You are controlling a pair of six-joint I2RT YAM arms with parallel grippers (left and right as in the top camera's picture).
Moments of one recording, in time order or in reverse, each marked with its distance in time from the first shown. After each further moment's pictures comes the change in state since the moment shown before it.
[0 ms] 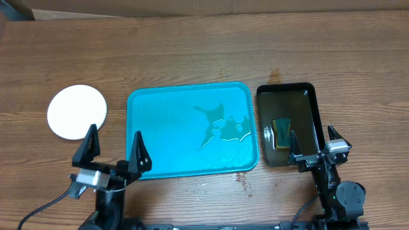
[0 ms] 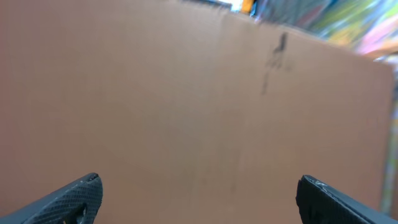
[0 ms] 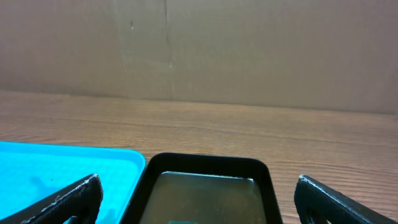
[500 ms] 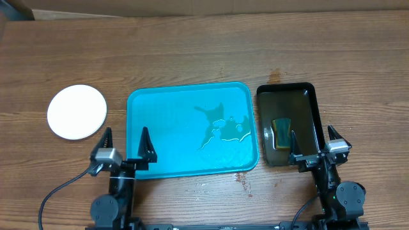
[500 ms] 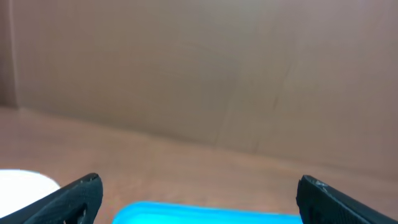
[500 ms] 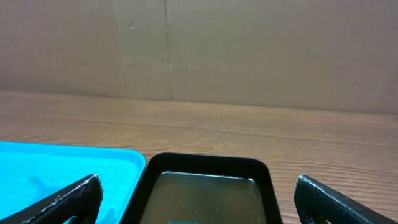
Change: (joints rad) left arm 0.000 0.000 -0.172 -0.196 -0.087 0.000; right arm 0.000 0.000 0.000 0.001 0.000 0.000
